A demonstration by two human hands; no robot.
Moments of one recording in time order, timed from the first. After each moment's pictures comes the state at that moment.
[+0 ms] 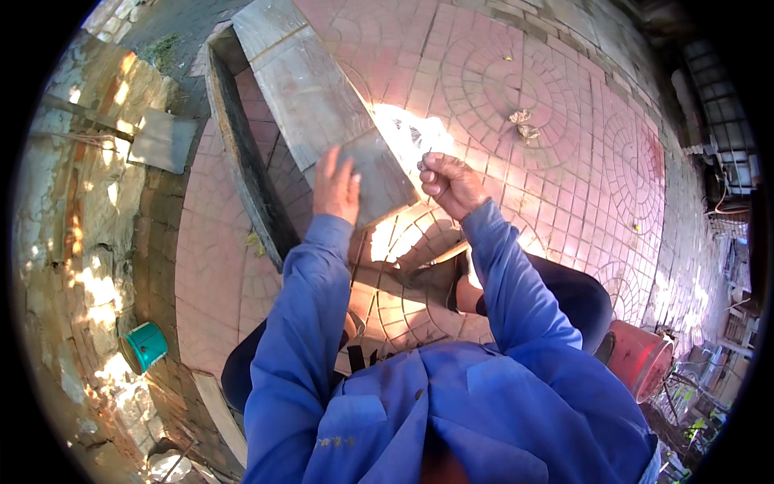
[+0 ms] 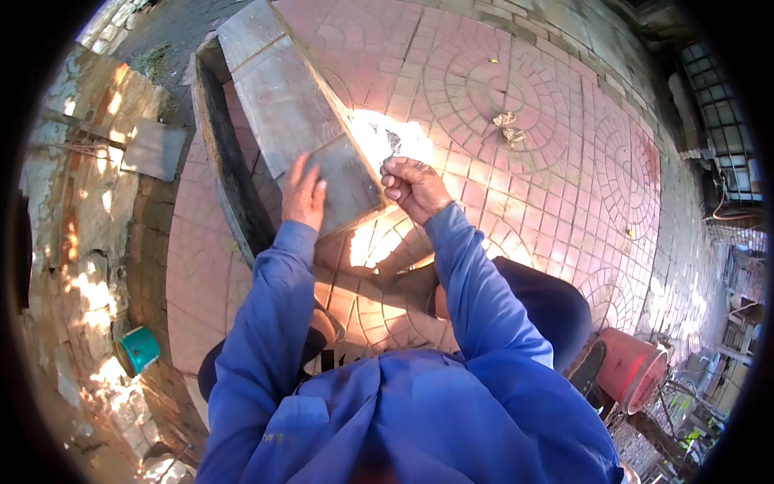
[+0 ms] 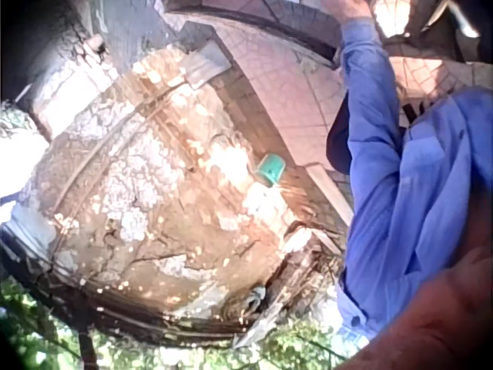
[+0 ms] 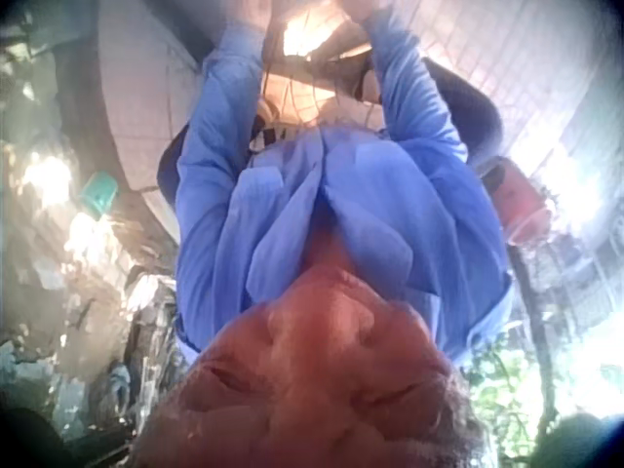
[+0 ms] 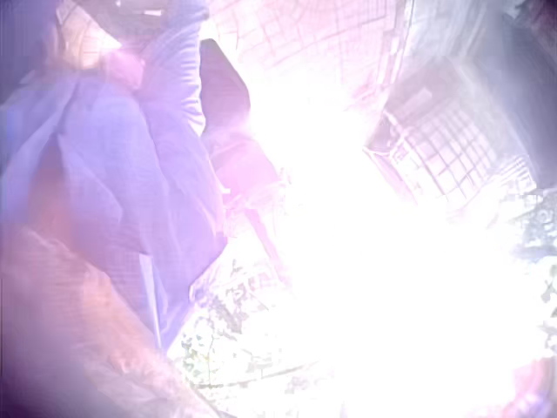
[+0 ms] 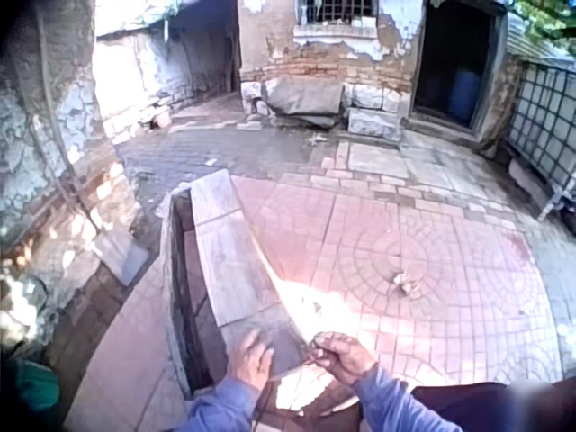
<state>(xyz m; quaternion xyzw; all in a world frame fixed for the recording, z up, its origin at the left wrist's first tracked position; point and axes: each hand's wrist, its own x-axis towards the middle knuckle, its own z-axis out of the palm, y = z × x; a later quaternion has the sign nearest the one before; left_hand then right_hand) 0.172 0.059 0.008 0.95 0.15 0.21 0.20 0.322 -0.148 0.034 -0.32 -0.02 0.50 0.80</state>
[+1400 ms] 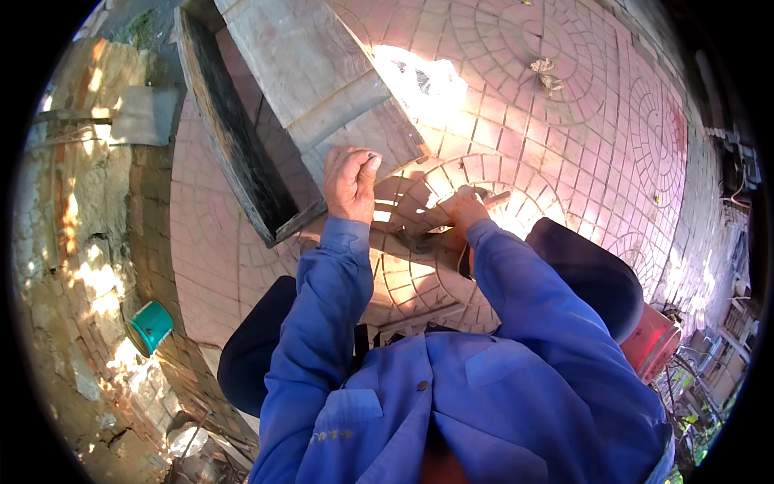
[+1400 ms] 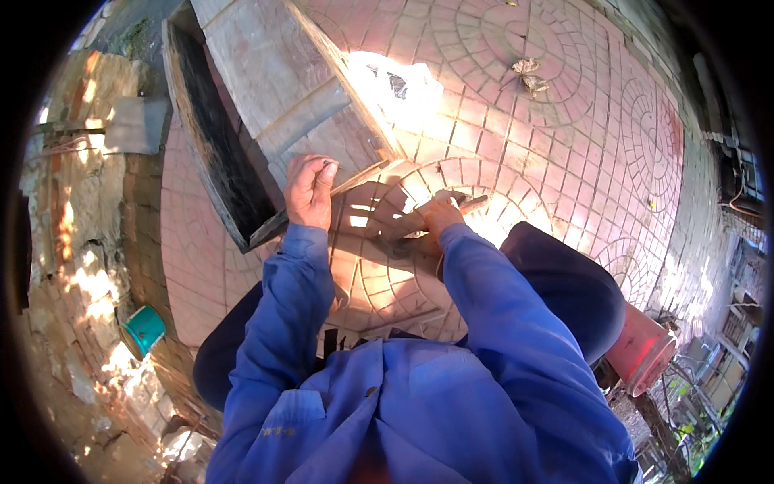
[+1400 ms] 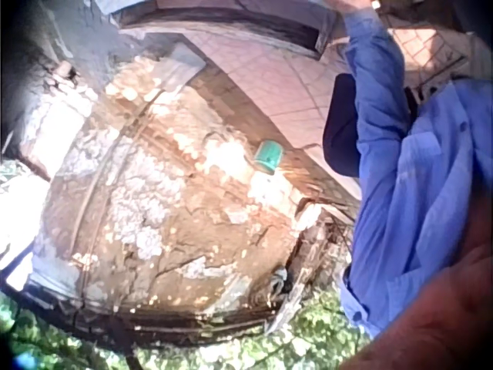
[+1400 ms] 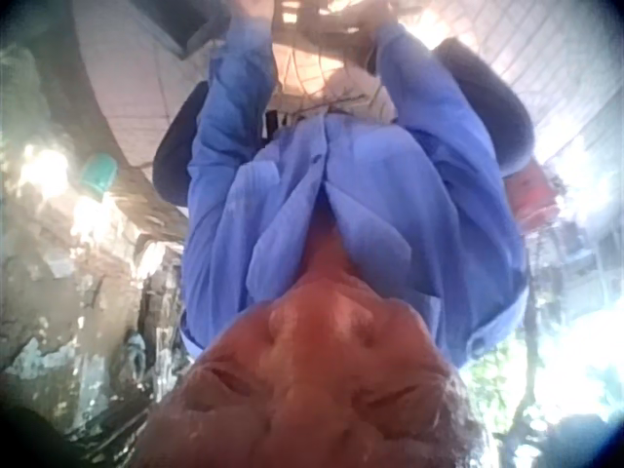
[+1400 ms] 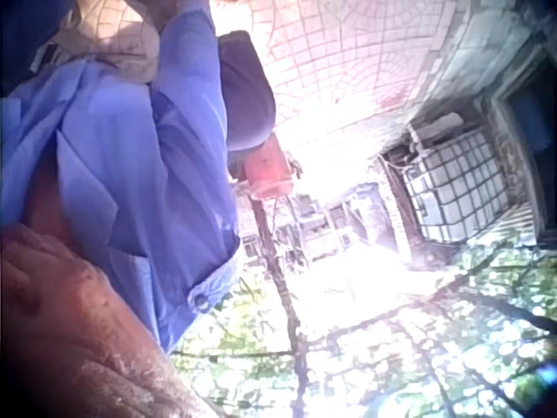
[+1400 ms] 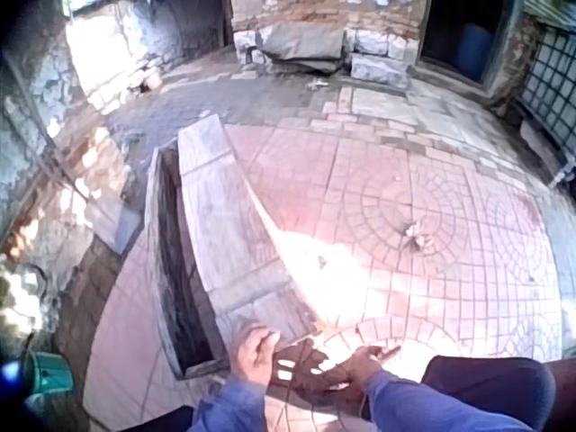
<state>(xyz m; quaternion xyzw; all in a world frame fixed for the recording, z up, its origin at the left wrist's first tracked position) 0.157 0.006 -0.004 0.83 0.15 0.31 0.43 0.238 -0.245 -0.145 -0.81 -0.44 0.37 -0.09</state>
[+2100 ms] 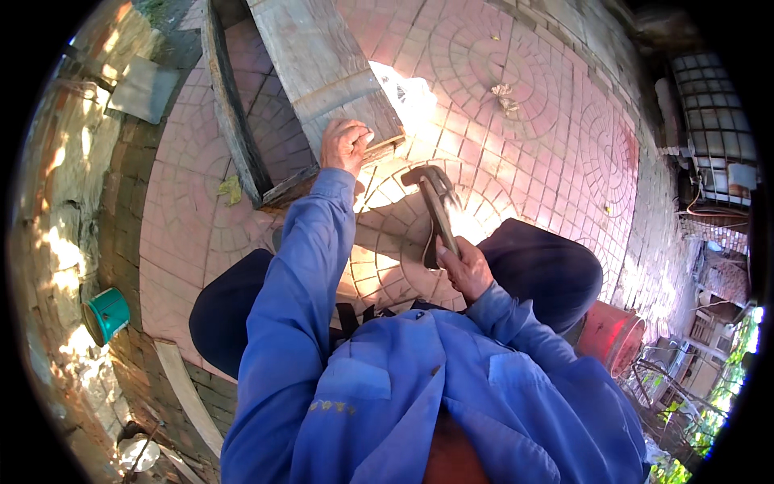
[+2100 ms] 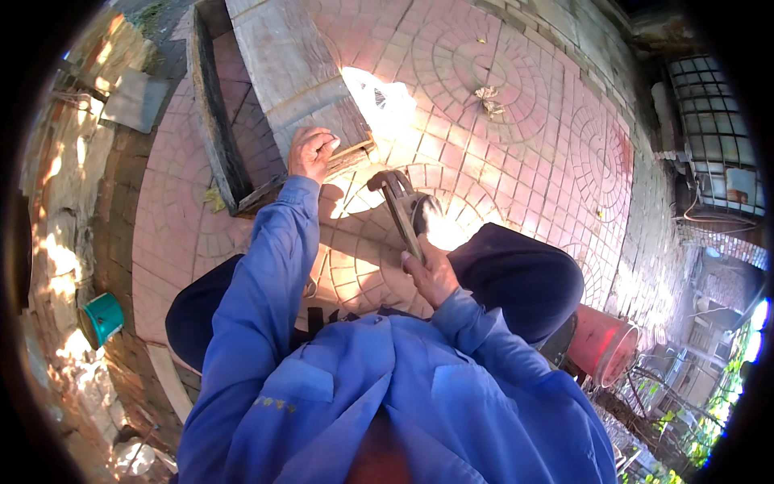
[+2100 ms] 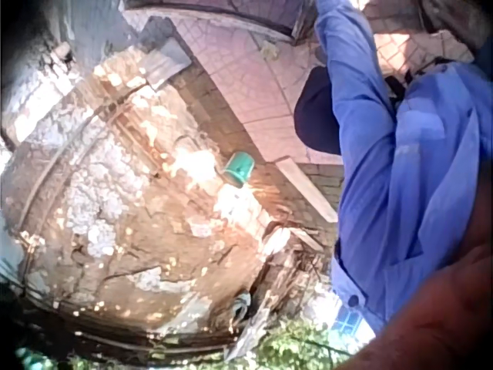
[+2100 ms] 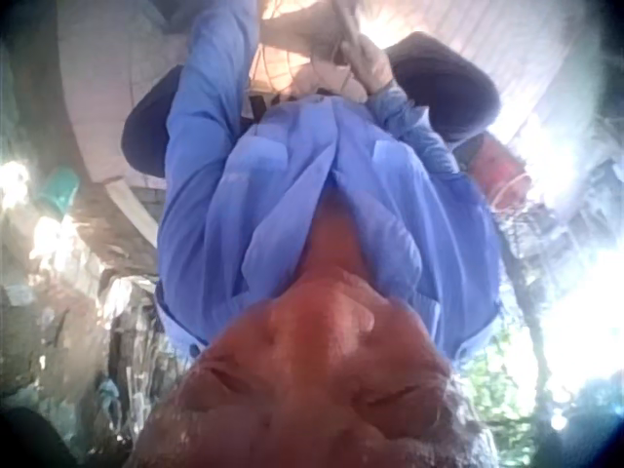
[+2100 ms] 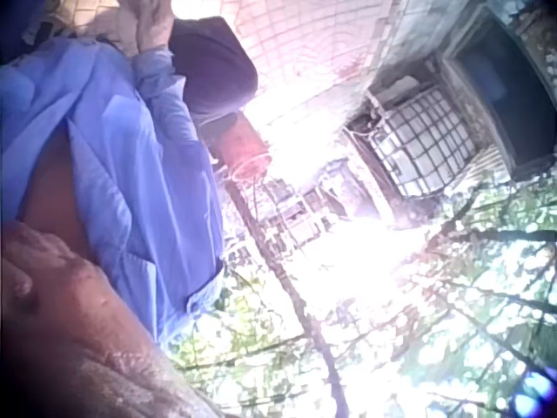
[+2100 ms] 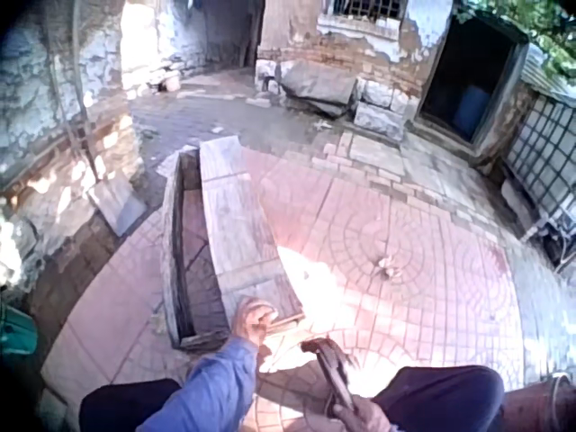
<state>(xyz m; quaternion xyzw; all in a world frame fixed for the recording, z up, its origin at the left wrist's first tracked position) 0.156 0.013 -0.021 0.85 0.09 0.37 0.36 0.120 -0.301 0.087 -0.77 -0.03 0.43 0.46</state>
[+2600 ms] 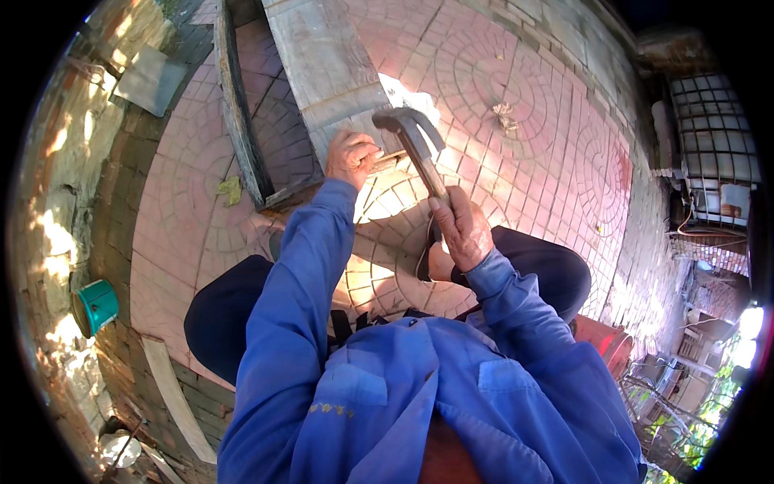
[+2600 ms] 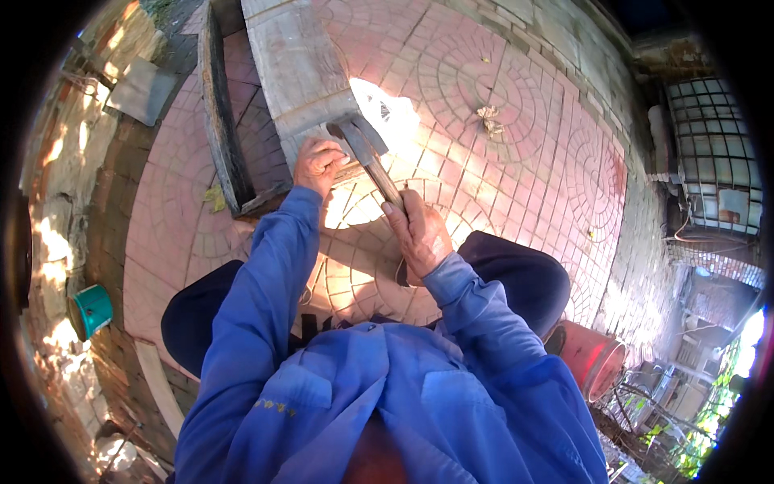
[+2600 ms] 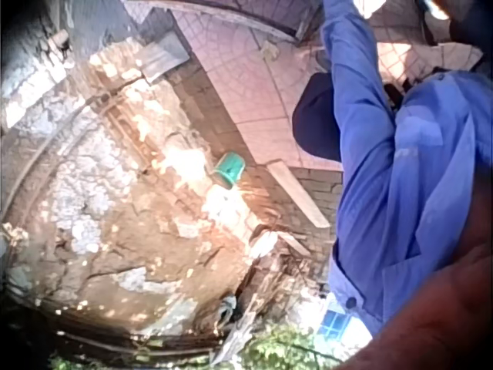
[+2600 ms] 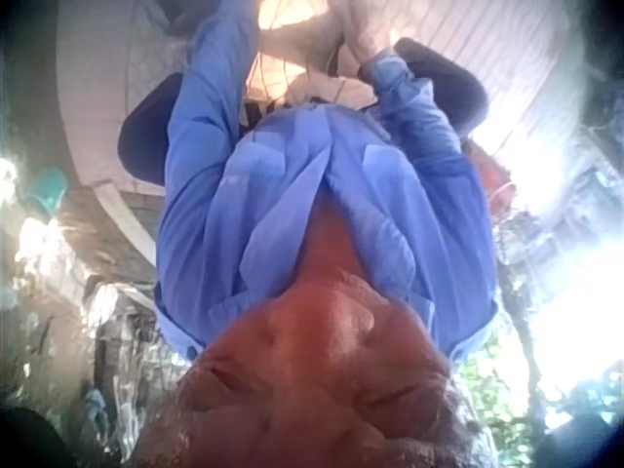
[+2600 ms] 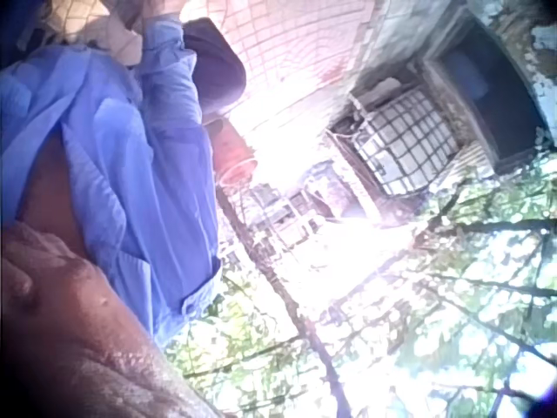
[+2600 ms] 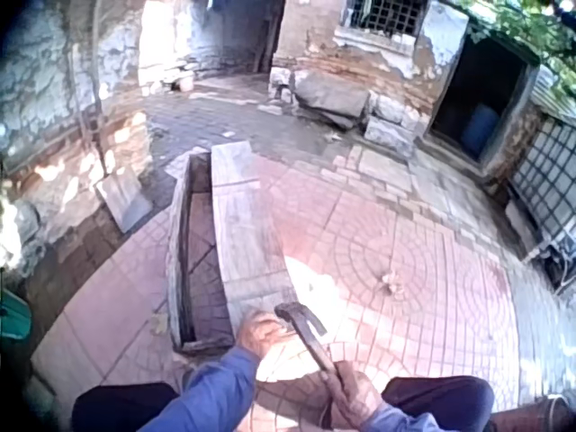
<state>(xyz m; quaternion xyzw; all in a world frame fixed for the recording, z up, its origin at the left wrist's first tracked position) 0.150 0.016 -0.023 0.84 0.03 0.40 0.36 0.168 -0.220 0.149 -0.85 -0.33 0.18 0.36</state>
